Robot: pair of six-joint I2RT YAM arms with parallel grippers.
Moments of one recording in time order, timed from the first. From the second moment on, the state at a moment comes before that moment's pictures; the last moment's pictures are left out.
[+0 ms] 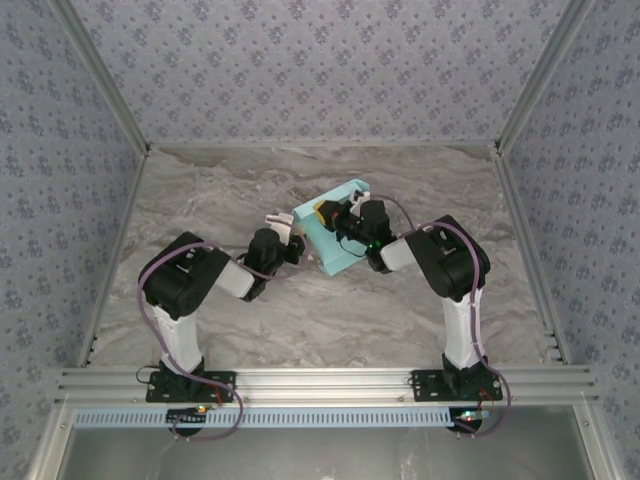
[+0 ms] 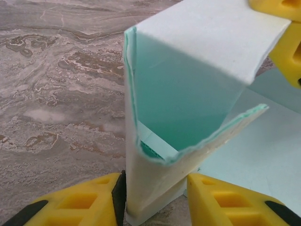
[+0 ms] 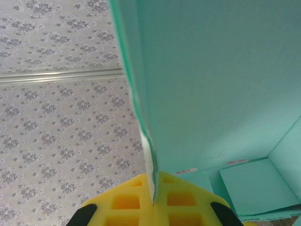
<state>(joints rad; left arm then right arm) -0.60 1.89 0.62 0.91 -0.10 -0.20 0.53 2.06 0.92 1.03 -0.39 1.53</state>
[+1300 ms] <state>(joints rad) -0.49 1.73 0.51 0.89 0.04 -0.12 0.61 2.04 0.94 0.91 -0.45 1.54</state>
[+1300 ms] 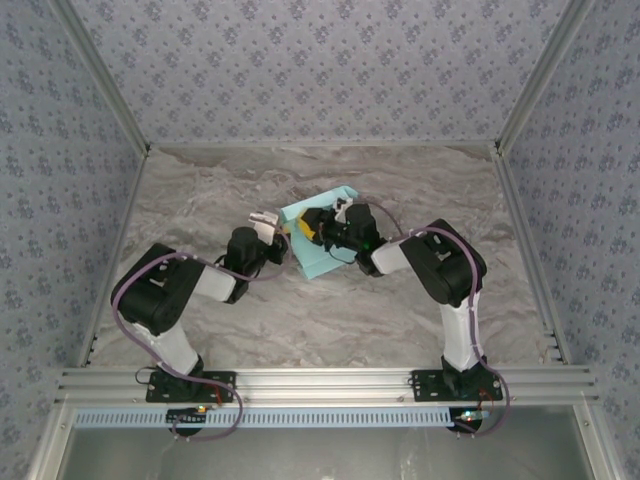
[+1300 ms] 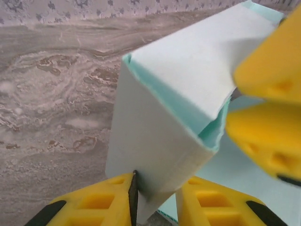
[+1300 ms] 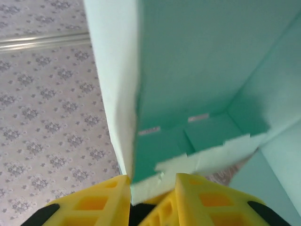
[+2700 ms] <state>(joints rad) -0.29 1.72 0.82 0.41 0.19 -0.80 0.44 1.98 1.41 0.06 -0.43 1.13</state>
